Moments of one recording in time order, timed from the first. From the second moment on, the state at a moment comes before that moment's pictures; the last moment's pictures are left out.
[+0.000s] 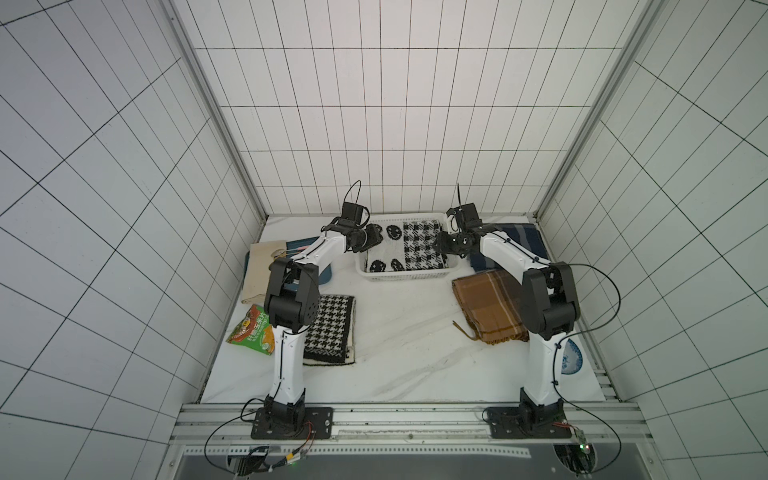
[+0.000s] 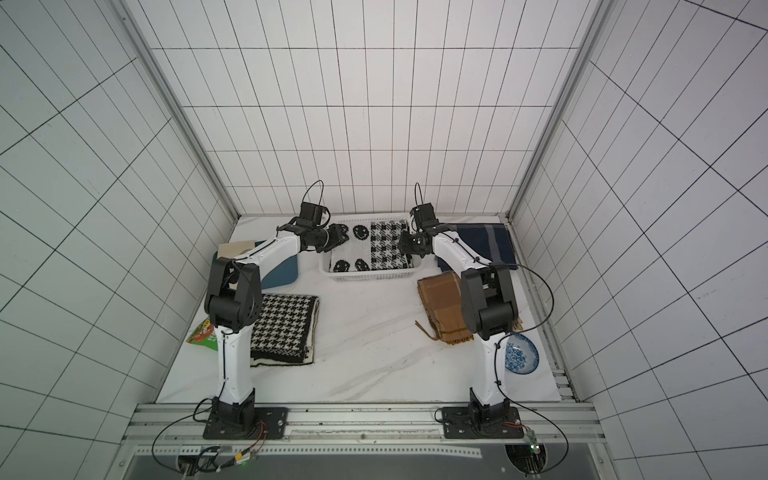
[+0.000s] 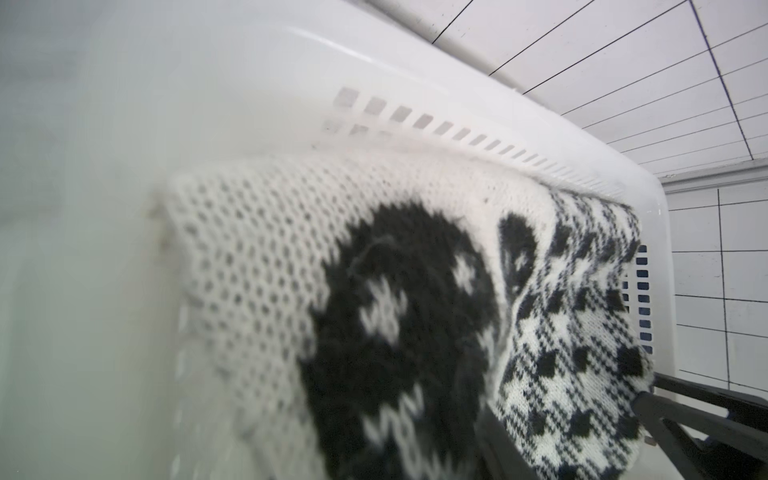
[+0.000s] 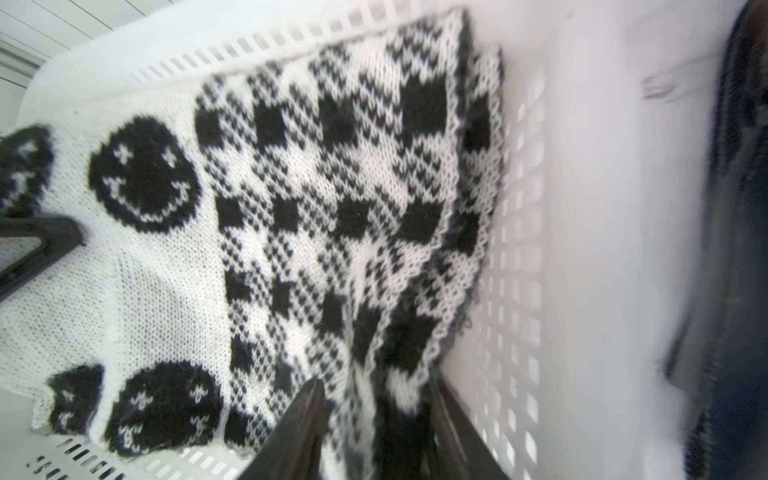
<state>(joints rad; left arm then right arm) -0.28 2.14 1.73 -0.40 0.31 -0.62 0.40 2.04 1.66 -0.52 -0.21 0.29</state>
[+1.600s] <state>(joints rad) -0.35 1.59 1.40 -0.22 0.31 -0.61 0.56 1.56 1.41 -0.58 -0.17 0.22</state>
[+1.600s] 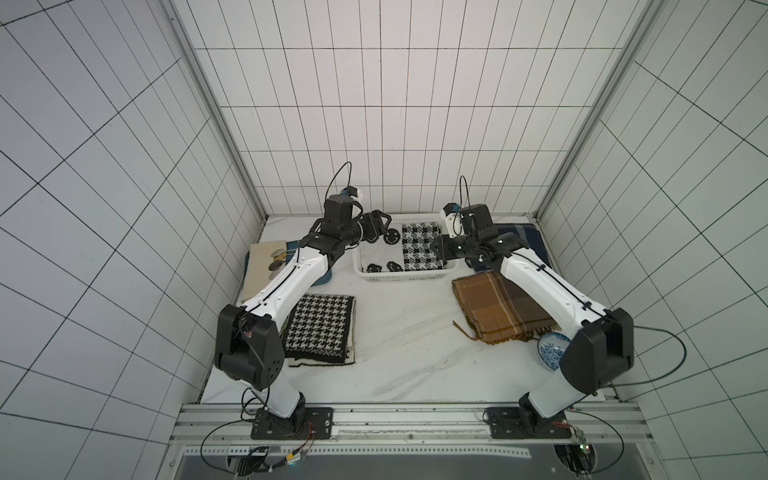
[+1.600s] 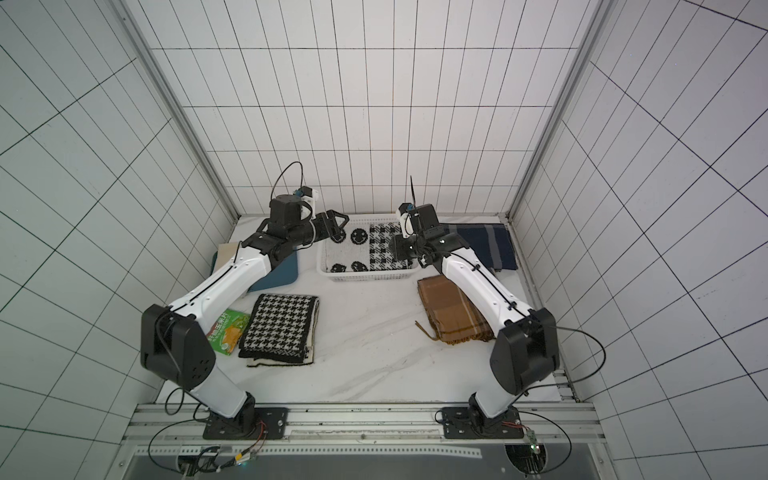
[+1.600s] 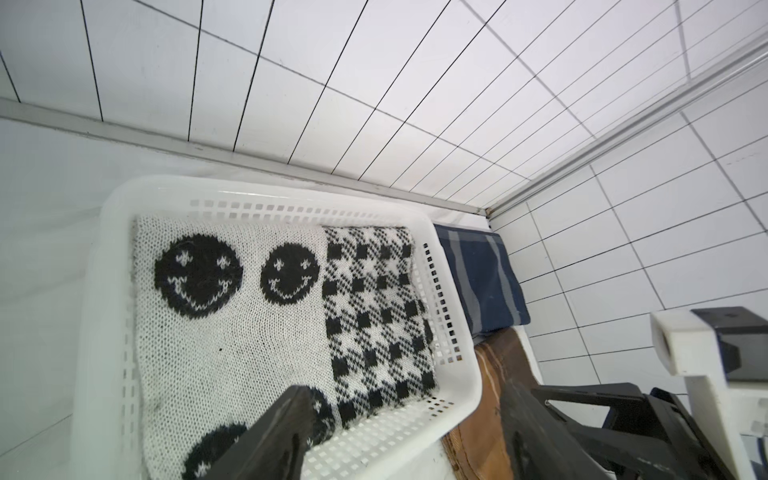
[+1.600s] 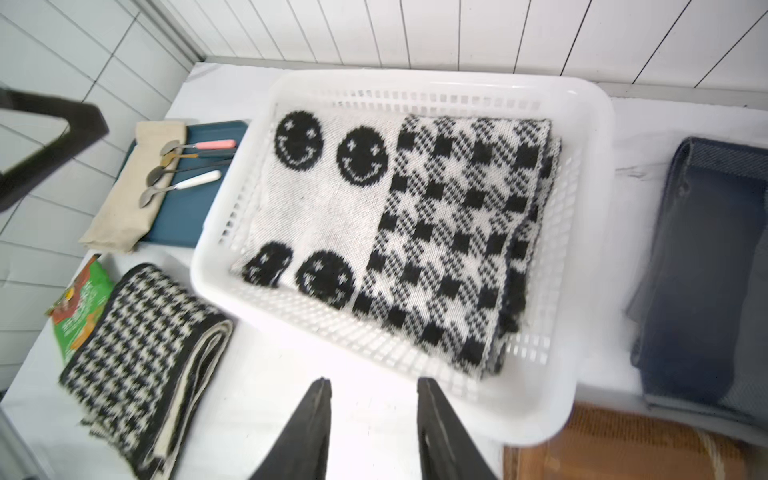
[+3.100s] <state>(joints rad) -0.12 1.16 0.64 -0.02 0.19 -0.72 1.07 2.16 1.29 0.18 -0.38 0.63</state>
